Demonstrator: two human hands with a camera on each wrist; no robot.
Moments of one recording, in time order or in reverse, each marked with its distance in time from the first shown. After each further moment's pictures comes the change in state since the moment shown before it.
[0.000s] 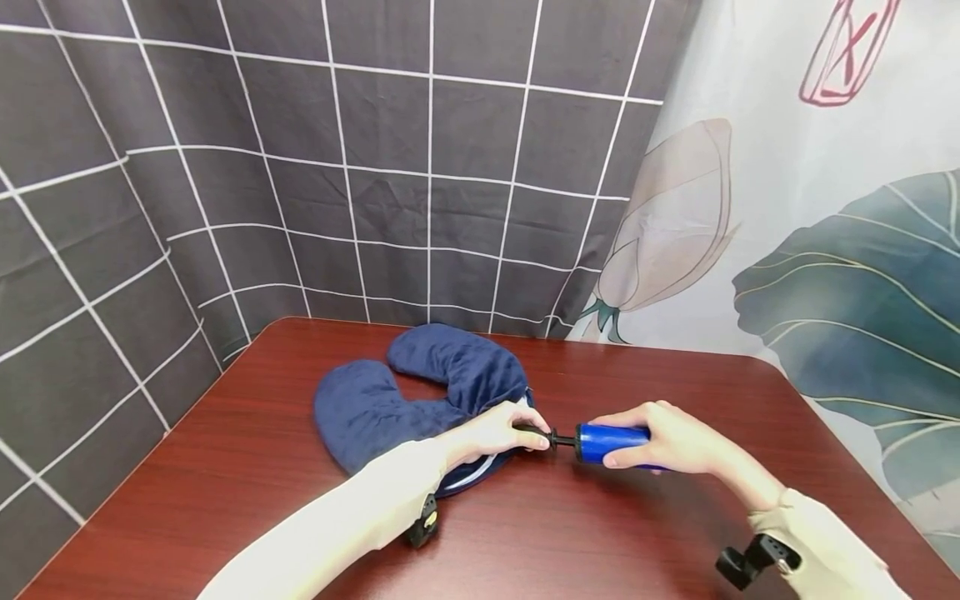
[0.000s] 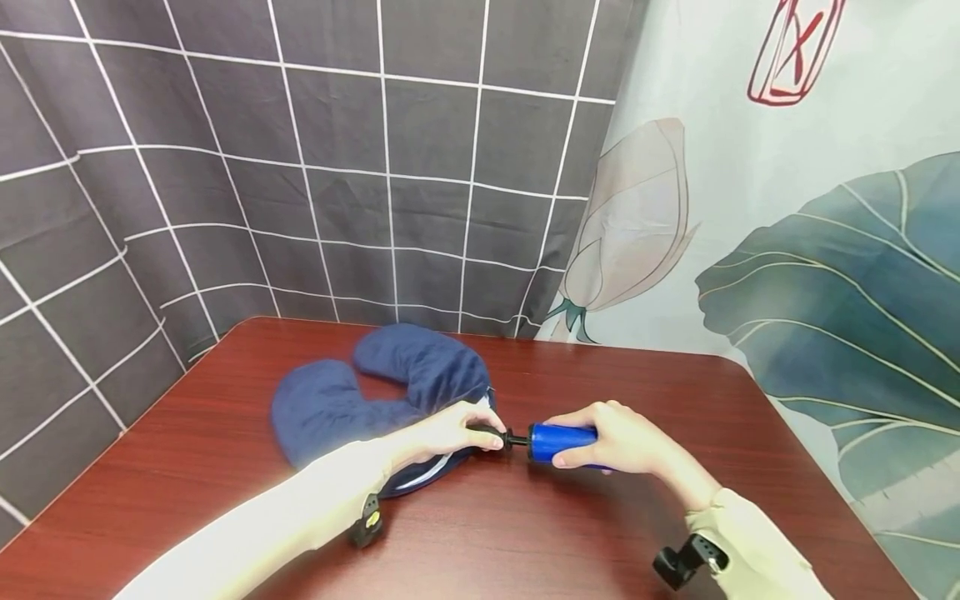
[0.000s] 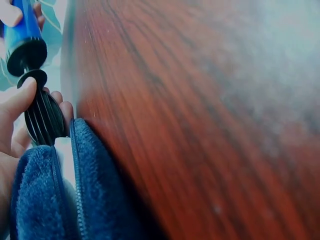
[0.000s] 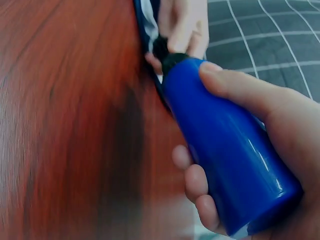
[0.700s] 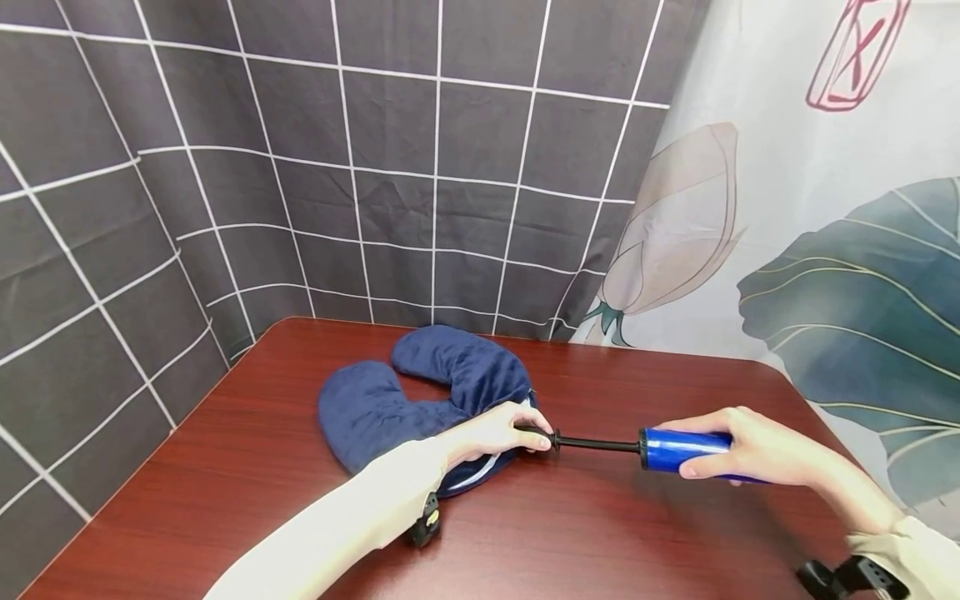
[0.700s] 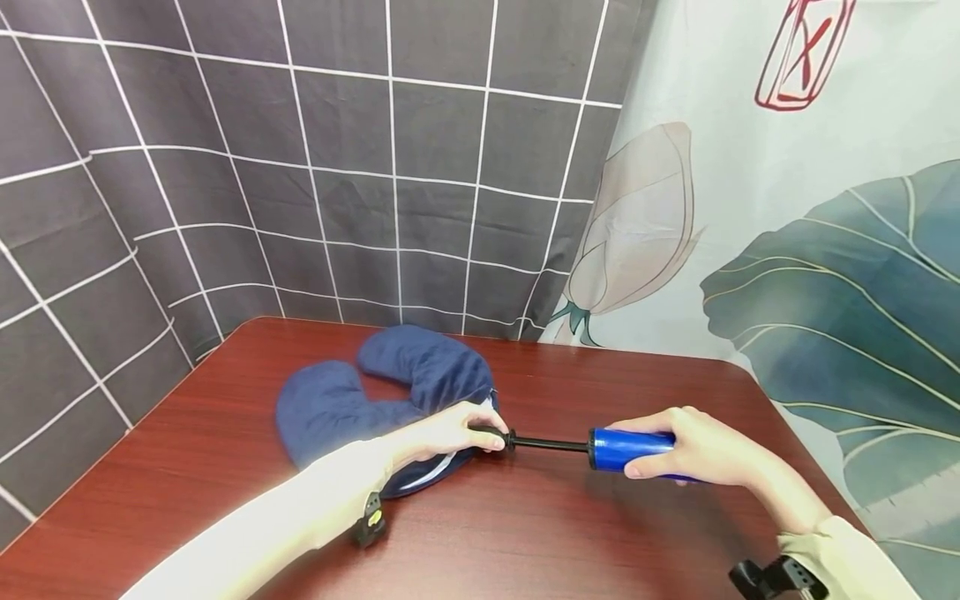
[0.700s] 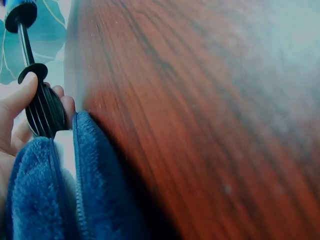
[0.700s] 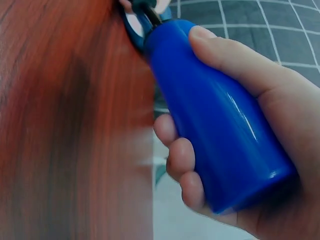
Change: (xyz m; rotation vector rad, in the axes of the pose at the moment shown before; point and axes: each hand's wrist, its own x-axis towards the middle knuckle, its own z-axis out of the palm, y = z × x) left_hand -0.001 0.001 -0.005 0.000 -0.029 0.015; right_hand -0.057 0.023 -0.041 0.104 -0.068 0.057
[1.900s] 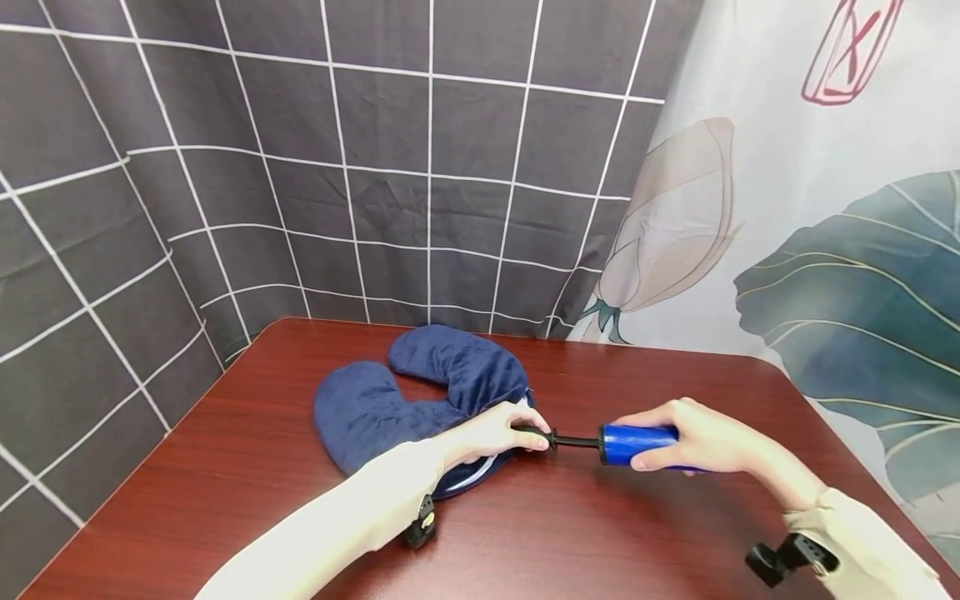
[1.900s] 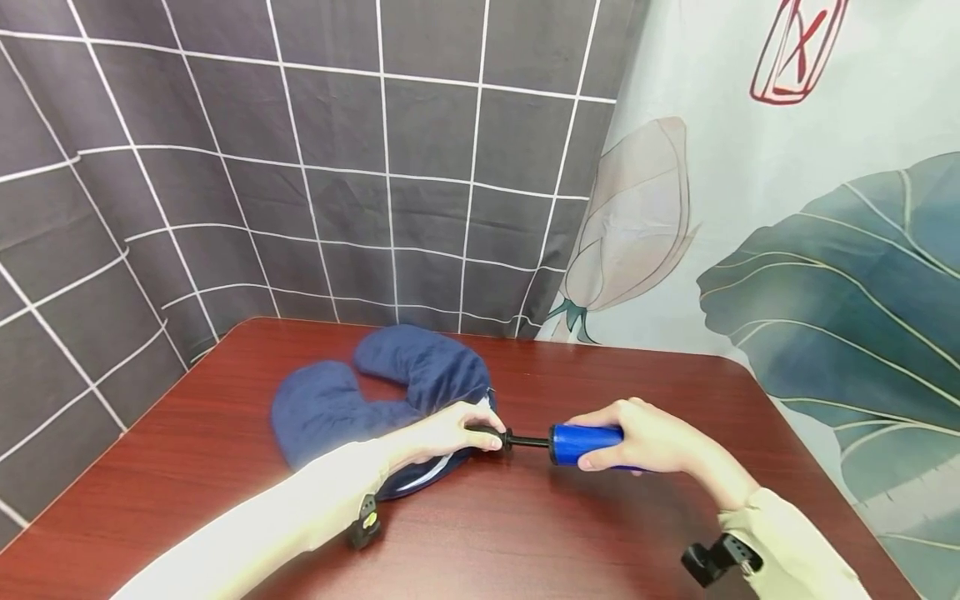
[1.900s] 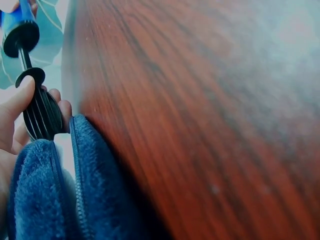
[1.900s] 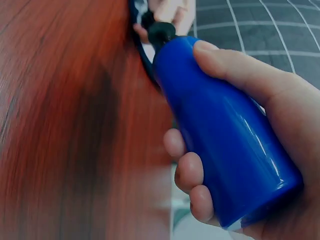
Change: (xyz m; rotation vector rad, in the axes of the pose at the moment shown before) left_hand 0.000 -0.001 0.003 -0.008 -0.001 0.026; right_hand 0.038 -0.016 0.017 -0.092 -0.001 -0.061
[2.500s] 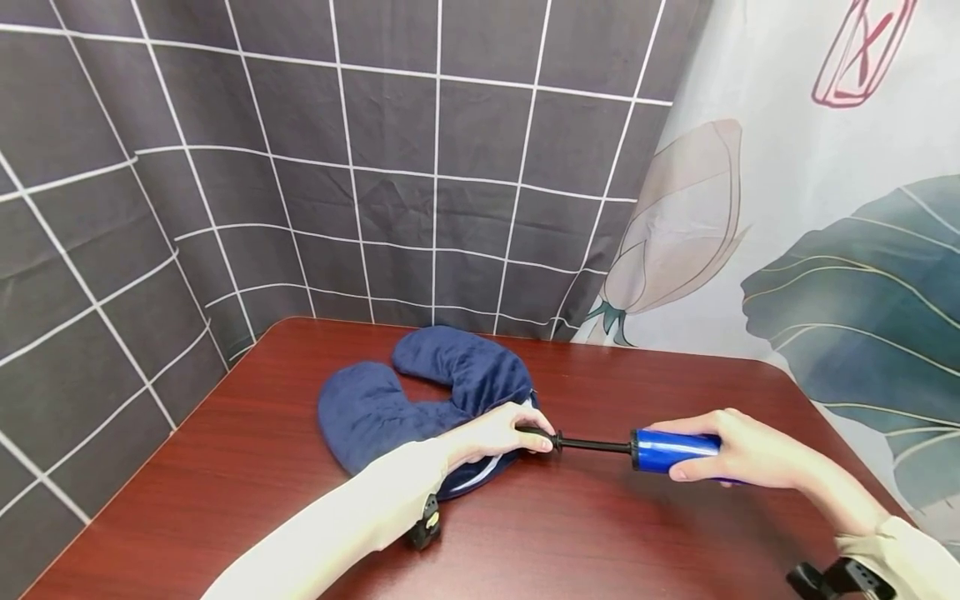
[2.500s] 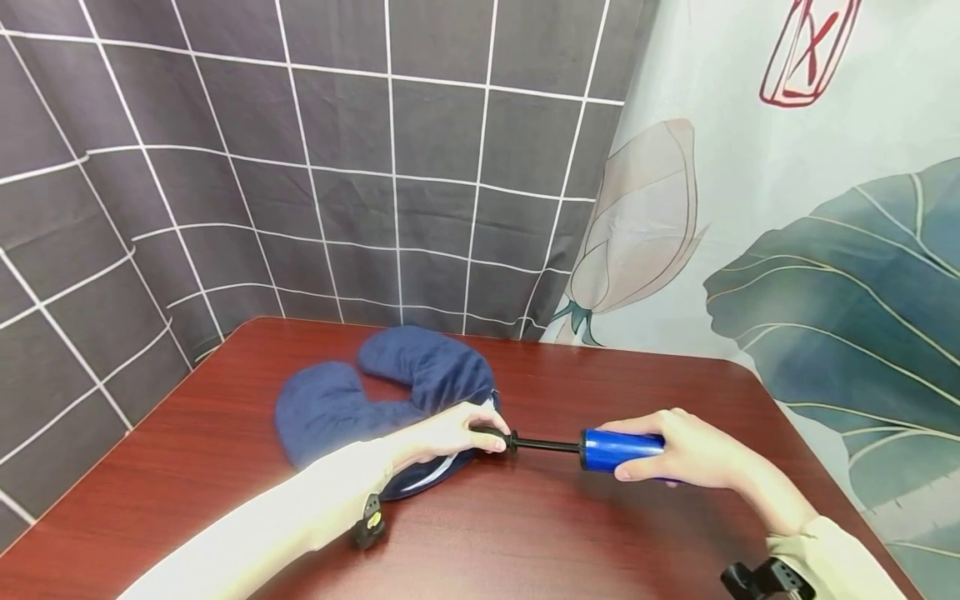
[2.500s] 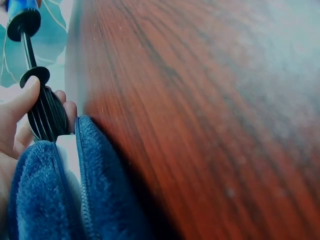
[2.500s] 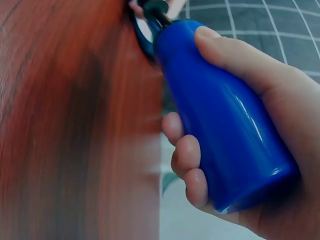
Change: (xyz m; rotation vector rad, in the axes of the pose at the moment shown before) left_hand 0.001 0.001 -0.002 0.012 0.020 -0.021; right_hand -0.030 0.013 -0.009 0.095 0.009 0.076
